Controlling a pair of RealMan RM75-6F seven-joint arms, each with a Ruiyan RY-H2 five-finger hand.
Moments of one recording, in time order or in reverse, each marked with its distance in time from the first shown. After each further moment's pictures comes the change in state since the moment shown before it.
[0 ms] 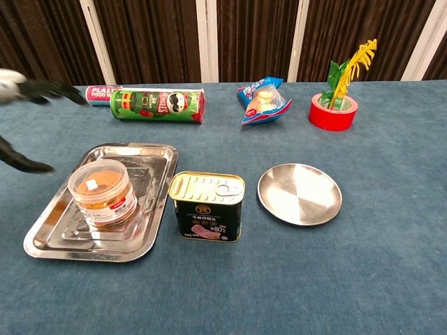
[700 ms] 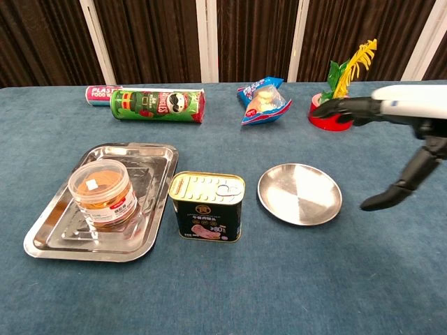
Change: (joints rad) left arm 0.383 0.020 0.074 0.076 0.171 0.494 0.115; right arm 0.381 0.038 0.062 -0.397 0.245 -0.378 -0.299
